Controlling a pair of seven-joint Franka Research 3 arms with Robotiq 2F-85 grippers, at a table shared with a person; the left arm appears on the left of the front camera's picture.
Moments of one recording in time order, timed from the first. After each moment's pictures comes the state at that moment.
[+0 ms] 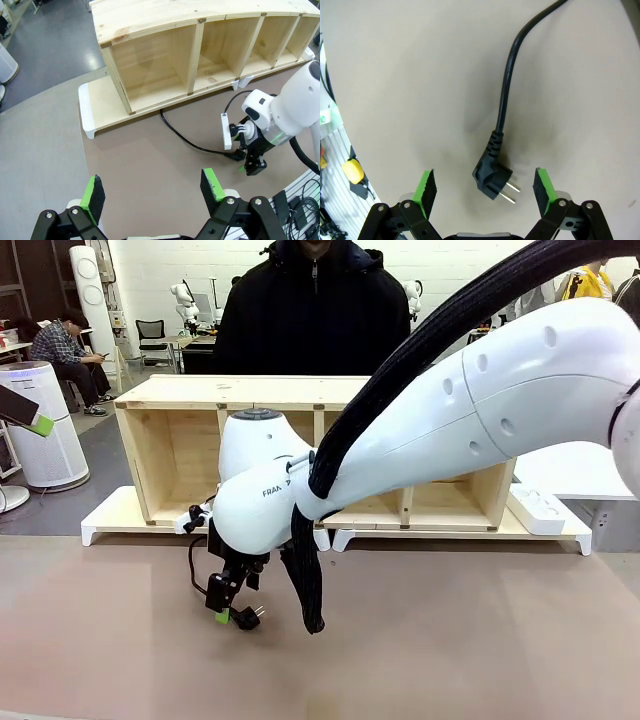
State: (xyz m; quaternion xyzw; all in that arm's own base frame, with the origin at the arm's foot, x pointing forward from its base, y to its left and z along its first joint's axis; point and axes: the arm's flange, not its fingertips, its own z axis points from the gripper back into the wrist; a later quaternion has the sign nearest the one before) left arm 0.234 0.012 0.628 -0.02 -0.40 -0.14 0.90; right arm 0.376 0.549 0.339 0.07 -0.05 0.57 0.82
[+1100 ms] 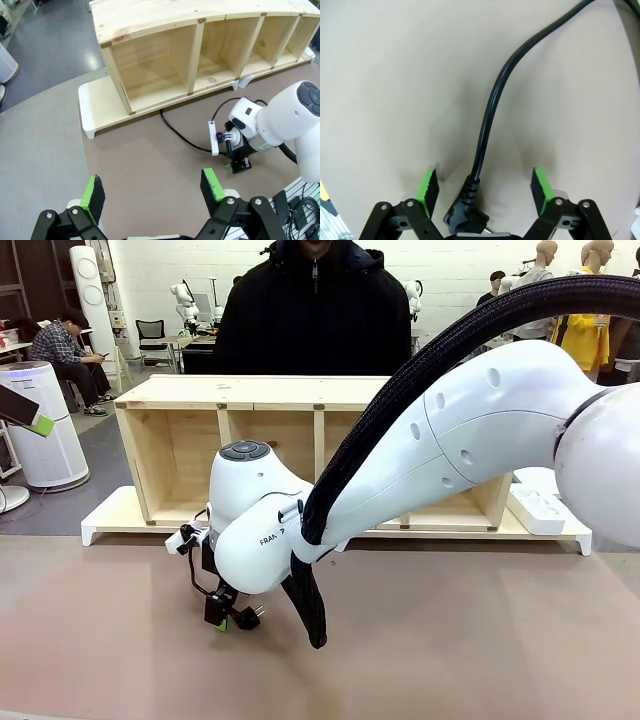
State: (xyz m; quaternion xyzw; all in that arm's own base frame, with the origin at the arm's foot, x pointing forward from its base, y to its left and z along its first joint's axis) left arm 0.234 0.012 0.628 -0.02 -0.40 -0.14 0.90; right arm 0.386 0.565 0.302 0.04 -0.11 0.59 0.80
